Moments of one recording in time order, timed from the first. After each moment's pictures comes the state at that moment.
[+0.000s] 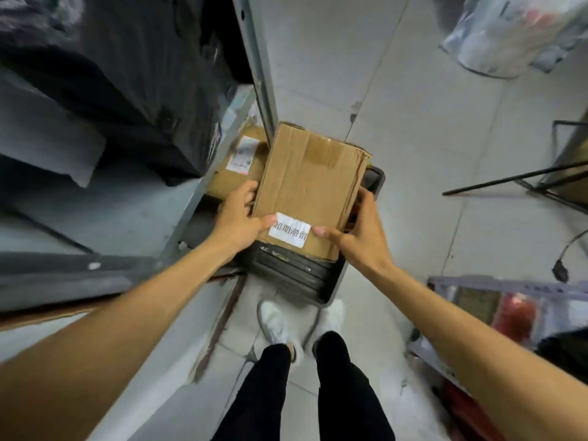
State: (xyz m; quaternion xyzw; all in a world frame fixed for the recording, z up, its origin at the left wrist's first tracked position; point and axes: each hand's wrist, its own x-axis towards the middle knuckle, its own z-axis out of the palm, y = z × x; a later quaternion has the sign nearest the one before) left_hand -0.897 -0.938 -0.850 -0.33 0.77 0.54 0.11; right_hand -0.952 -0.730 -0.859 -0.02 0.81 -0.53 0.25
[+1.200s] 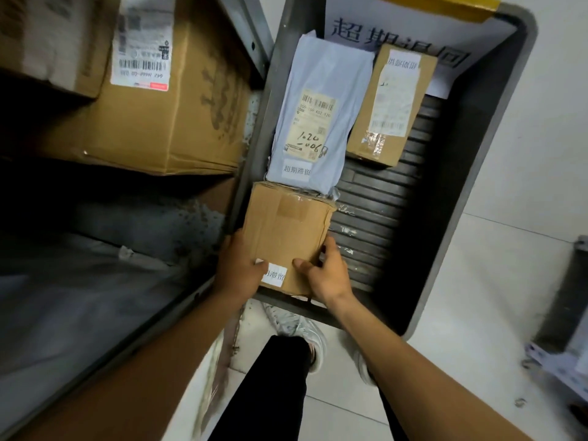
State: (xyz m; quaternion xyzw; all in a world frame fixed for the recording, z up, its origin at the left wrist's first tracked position) left_hand -0.870 -0.986 -1.275 -0.39 0.81 0.27 0.34; right_hand -0.887 -0.837 -1.313 0.24 0.70 -0.47 0.48
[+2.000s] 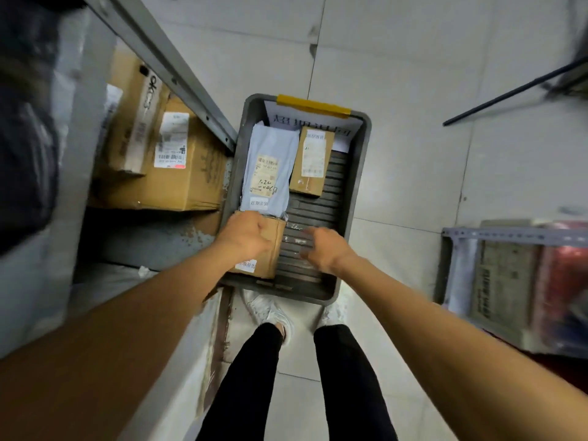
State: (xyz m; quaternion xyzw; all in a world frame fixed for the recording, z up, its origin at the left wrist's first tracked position) left_hand -0.968 -0.912 -1.032 -0.21 0.84 0.28 0.41; right_hand -0.972 -0.743 -1.076 -0.06 0.84 -0.22 0.50
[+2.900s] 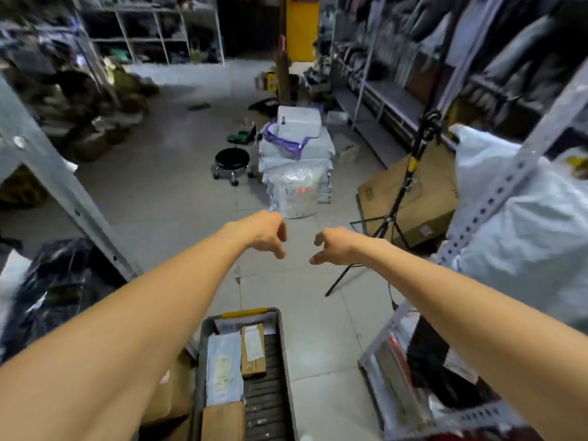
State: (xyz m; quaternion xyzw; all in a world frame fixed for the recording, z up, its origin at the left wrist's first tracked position) left_hand -1.094 -0.765 -0.513 0.23 0.94 0.11 0.24; right_hand -1.037 -0.592 -0.521 -0.02 0.96 -0.12 0.25
